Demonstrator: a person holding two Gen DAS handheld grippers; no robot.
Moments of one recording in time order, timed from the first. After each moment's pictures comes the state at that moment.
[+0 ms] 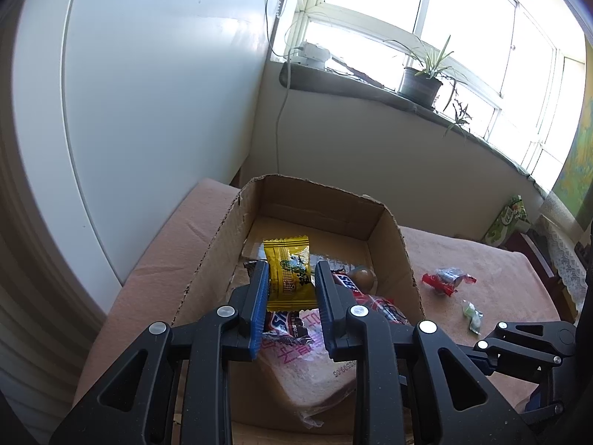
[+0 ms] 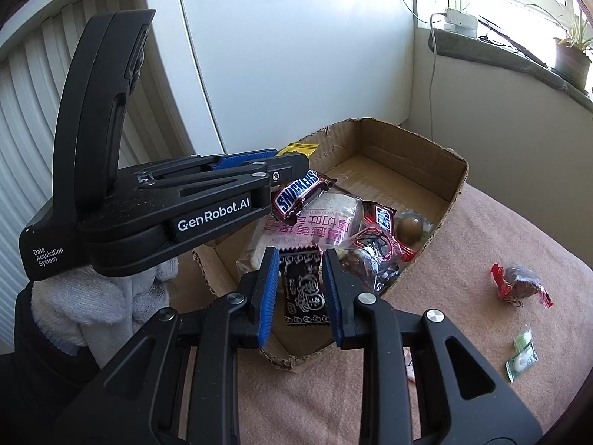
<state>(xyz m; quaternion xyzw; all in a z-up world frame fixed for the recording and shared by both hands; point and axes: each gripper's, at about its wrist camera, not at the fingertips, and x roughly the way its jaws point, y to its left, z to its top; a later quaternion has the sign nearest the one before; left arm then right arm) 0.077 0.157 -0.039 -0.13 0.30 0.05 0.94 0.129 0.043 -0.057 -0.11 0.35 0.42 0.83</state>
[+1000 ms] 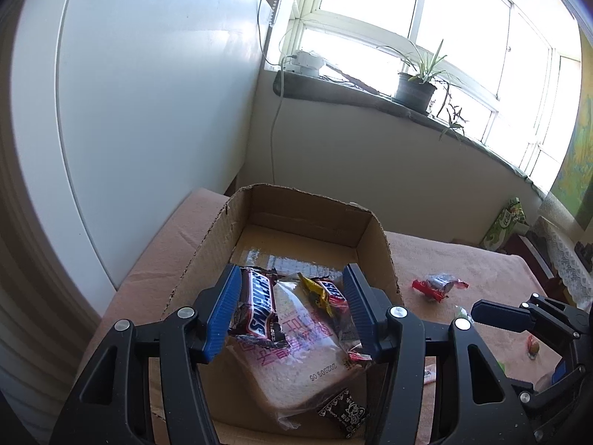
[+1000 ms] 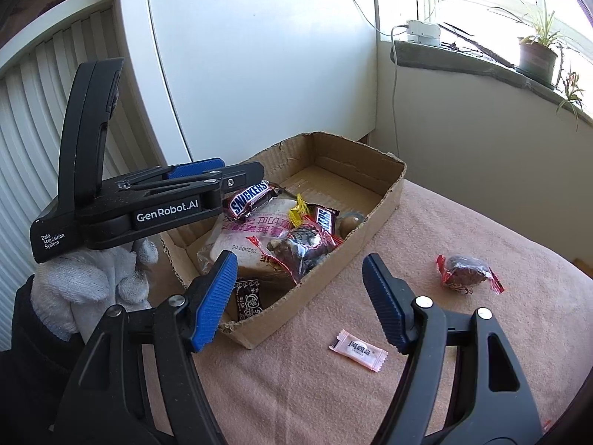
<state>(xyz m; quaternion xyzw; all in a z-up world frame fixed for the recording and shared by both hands) 0.074 0.140 -0.032 -0.12 0.29 0.04 0.95 0.133 -0.025 -0.040 -0.09 0.33 0.38 0.86</state>
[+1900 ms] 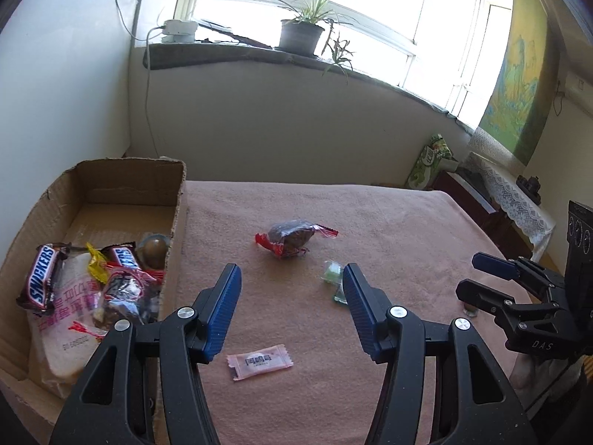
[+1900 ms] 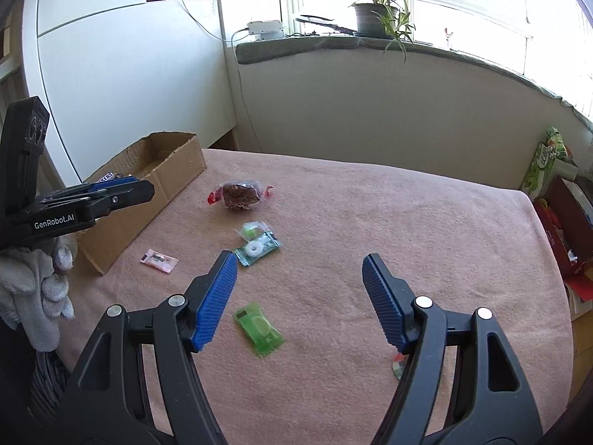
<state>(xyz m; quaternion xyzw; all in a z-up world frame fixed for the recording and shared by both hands) 0.101 -0.005 -0.045 -0.07 0.34 -0.13 0.93 0.126 -0.233 -0.062 -0.03 0.34 0.18 0.92</state>
